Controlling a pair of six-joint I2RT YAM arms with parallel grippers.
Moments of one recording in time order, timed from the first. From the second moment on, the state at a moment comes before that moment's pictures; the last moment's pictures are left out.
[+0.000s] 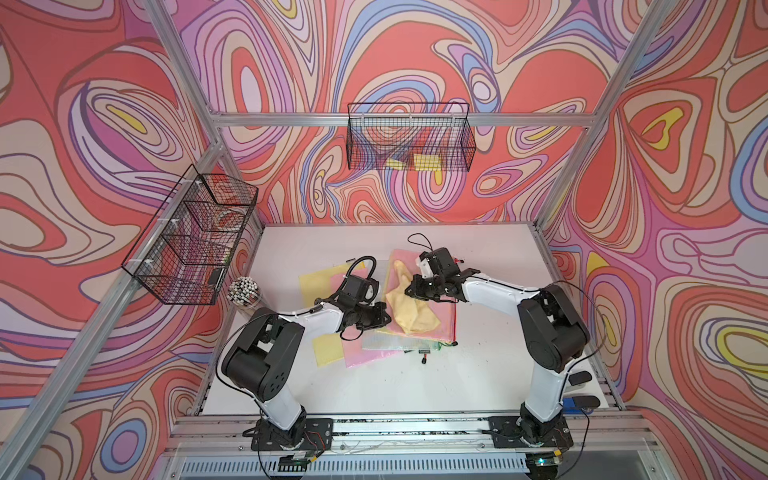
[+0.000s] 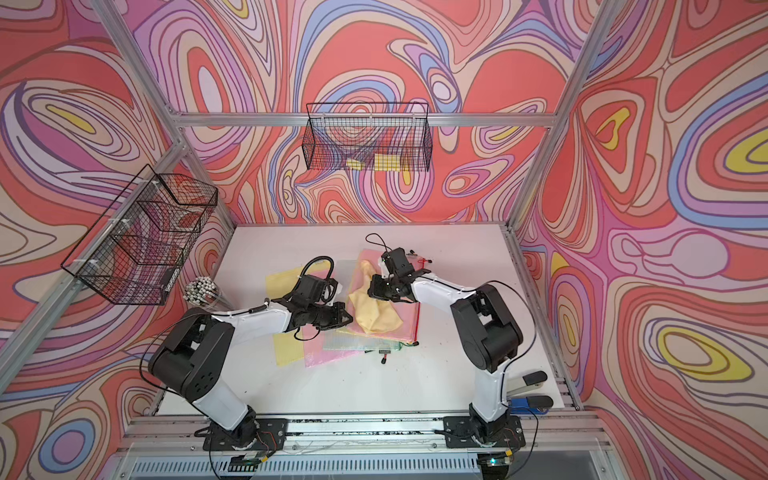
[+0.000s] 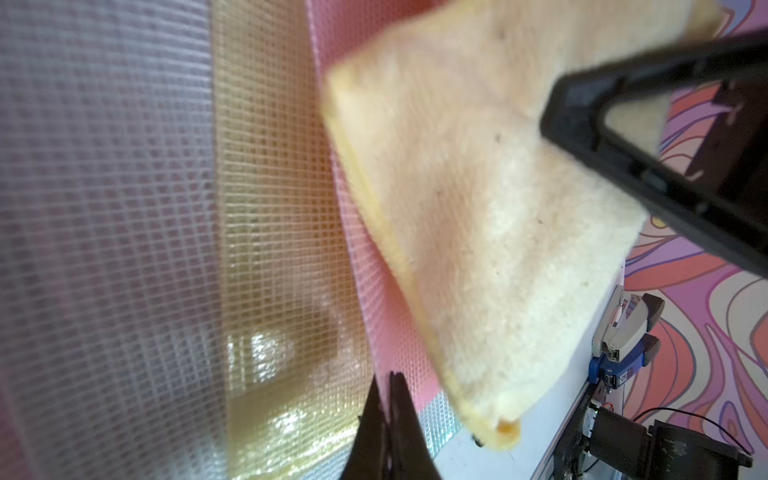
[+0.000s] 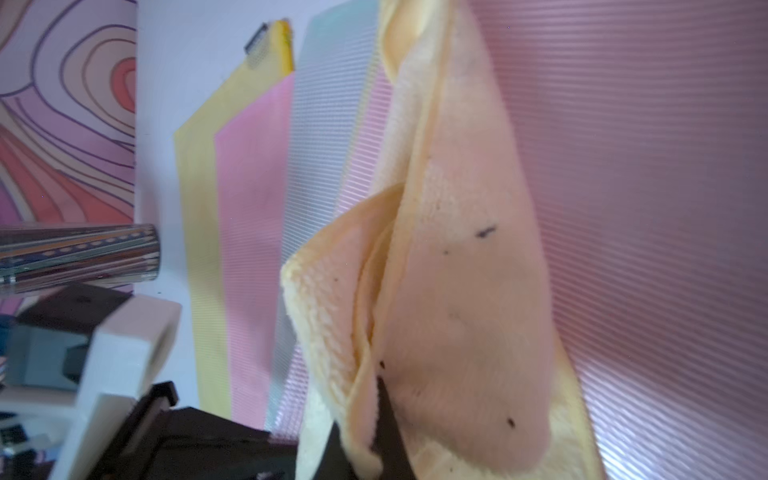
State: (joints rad) left arm -0.48 1.67 0.82 -0.09 0.48 -0.62; right arm 0.52 1.93 1.29 -0.21 -0.38 0.61
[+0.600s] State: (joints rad) left arm -0.49 1.66 0.83 -0.12 0.48 -0.61; right arm 0.28 1.90 1.04 -0.10 -0.44 0.61
